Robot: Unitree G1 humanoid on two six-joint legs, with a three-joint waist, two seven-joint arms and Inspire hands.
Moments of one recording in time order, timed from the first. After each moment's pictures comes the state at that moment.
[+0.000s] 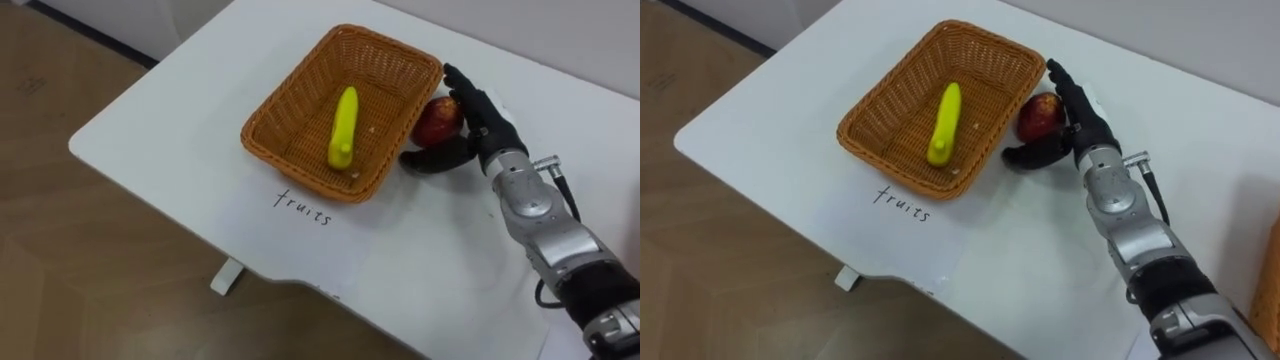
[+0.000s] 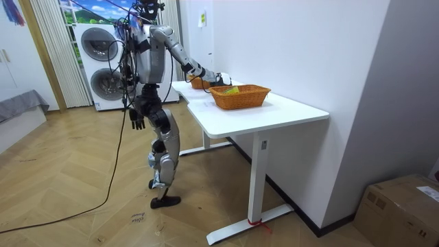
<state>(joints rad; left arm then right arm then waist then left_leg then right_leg) 0.18 0.30 -0.24 1.08 0.11 0.06 0.07 -0.52 -0.46 0.37 0.69 0.15 -0.11 -0.15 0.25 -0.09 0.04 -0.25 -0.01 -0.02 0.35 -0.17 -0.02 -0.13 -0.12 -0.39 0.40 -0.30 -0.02</state>
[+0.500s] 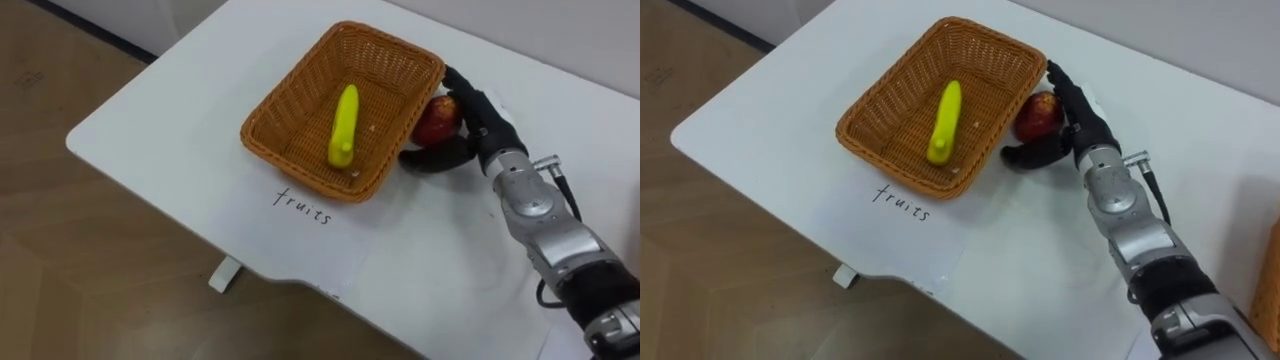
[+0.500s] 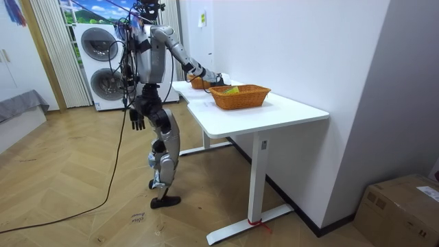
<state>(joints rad) 0.17 0.30 -0.24 1.09 0.09 0.07 0.07 -0.52 -0.47 0.37 0.72 0.15 -0.12 -0.13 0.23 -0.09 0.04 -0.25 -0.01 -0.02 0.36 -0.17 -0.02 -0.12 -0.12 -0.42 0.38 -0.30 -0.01</state>
